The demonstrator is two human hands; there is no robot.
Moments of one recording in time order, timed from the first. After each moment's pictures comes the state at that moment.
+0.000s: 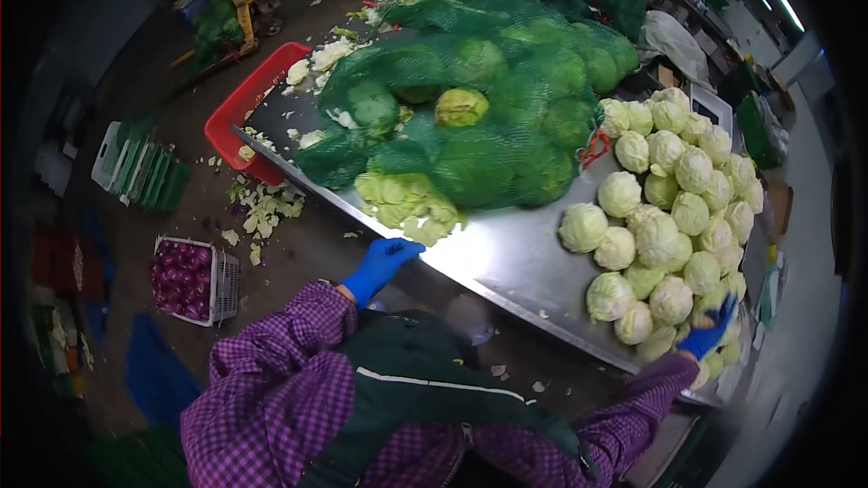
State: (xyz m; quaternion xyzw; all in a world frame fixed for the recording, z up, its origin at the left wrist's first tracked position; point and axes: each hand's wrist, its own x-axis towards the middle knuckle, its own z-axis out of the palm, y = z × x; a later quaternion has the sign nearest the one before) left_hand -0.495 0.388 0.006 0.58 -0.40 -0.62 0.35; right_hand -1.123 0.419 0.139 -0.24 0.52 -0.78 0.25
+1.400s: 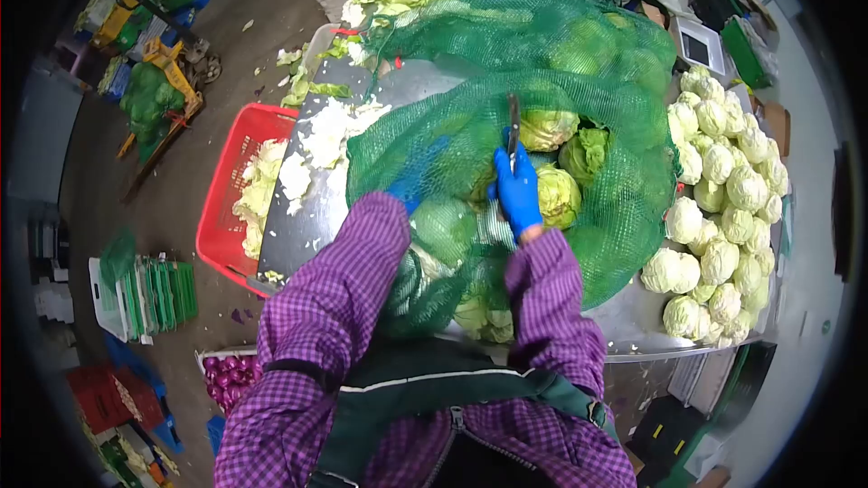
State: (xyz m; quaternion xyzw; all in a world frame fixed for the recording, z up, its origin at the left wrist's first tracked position) left_hand -0.342 -0.019 0.031 0.47 -0.31 -0.74 0.37; right_hand -0.508 0.025 0.039 -0.38 0.61 -0.50 0.48
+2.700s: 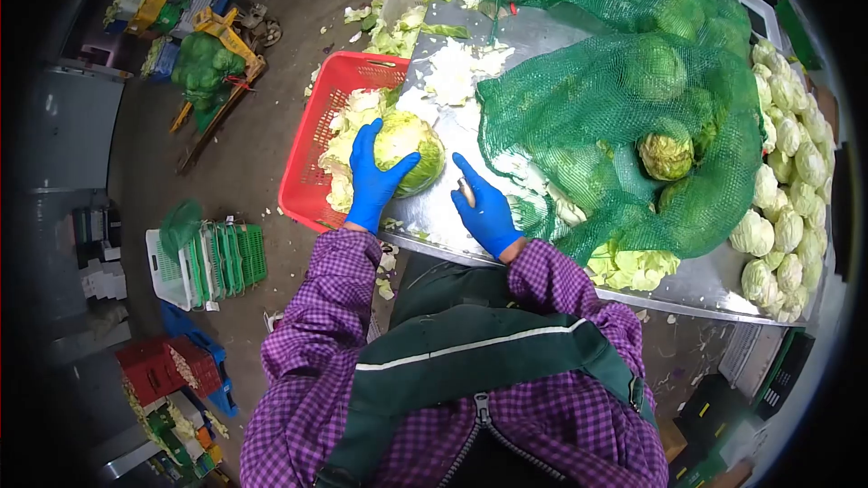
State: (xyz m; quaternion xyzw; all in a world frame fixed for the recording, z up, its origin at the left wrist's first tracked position) left_hand -0.028 0.061 0.015 0.61 -0.65 -0.23 0.39; right_hand -0.241 0.129 0.017 -0.59 0.55 -0.37 0.46
